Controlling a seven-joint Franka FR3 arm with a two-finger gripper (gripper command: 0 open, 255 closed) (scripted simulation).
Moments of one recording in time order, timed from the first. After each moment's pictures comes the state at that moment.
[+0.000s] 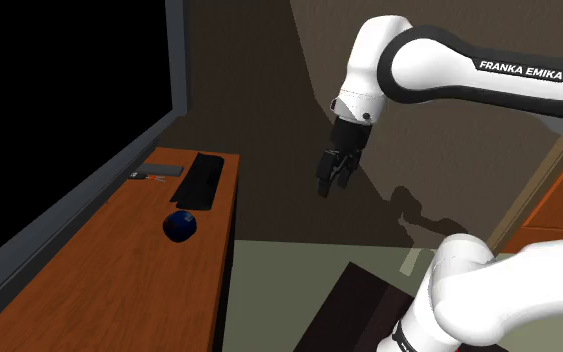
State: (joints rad) arm 0.02 -0.81 0.00 -2.40 0.12 1.59 0.11
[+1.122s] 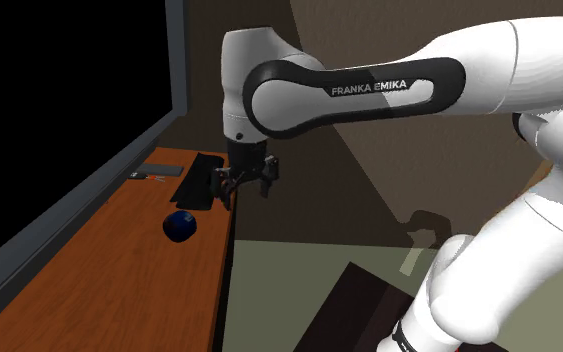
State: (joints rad) arm -0.03 -0.26 0.38 -2.07 0.01 1.80 0.67
